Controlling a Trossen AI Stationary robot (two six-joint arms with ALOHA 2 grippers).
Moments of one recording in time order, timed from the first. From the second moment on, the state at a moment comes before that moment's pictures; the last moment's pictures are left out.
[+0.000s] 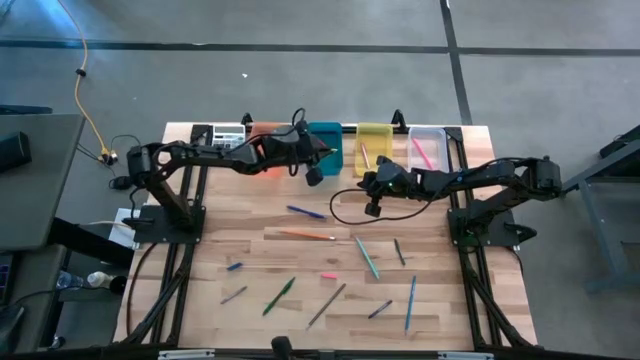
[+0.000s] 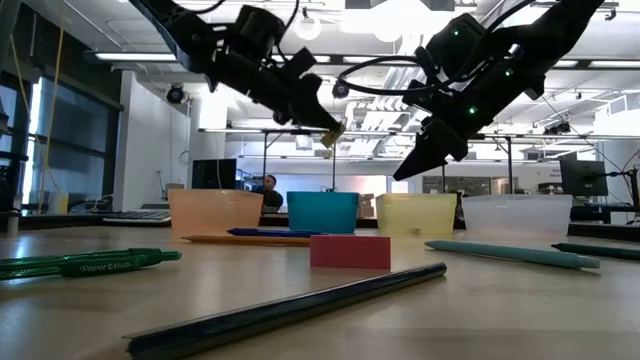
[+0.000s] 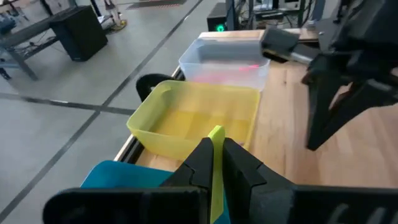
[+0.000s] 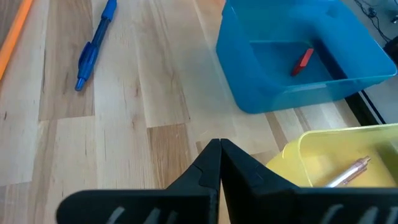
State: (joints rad) left arm 0.50 1.66 0.97 0.33 0.00 0.20; right arm -0.22 1.40 0.61 0.12 0.18 -0.18
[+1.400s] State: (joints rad) left arm 0.53 1.60 0.64 0.80 0.02 0.06; right arm -0.19 1.26 0.61 0.07 0.18 0.05
